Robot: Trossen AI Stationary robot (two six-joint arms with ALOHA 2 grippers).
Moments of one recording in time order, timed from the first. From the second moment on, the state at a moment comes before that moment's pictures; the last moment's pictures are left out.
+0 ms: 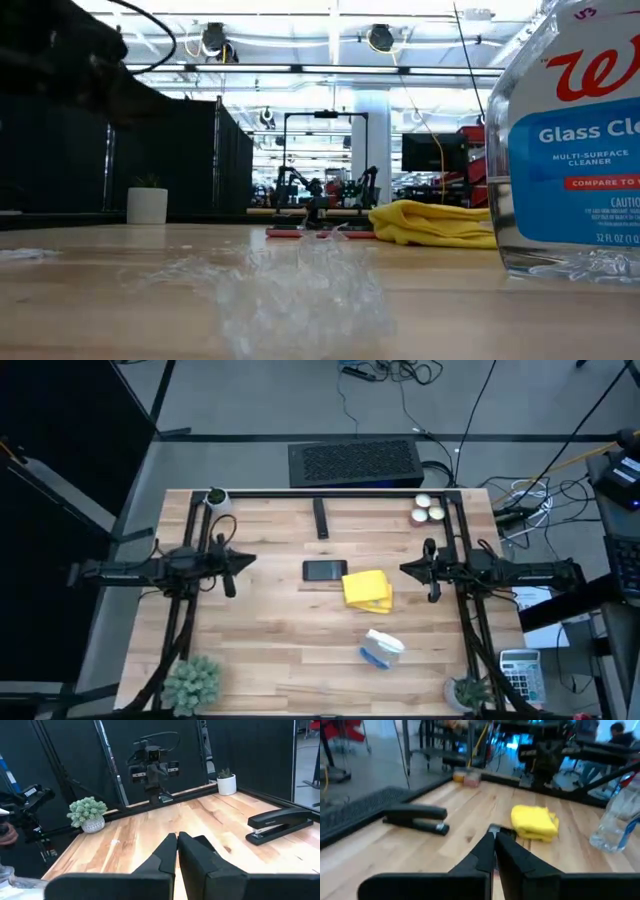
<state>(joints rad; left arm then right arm) 0.03 0.17 0.04 0.05 -0.21 -0.15 0.00 0.08 0.01 0.08 0.08 0.25</state>
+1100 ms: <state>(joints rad) -0.01 0.02 0.01 -0.01 0.00 -0.15 0.00 0.08 0.01 0.08 0.08 0.25</state>
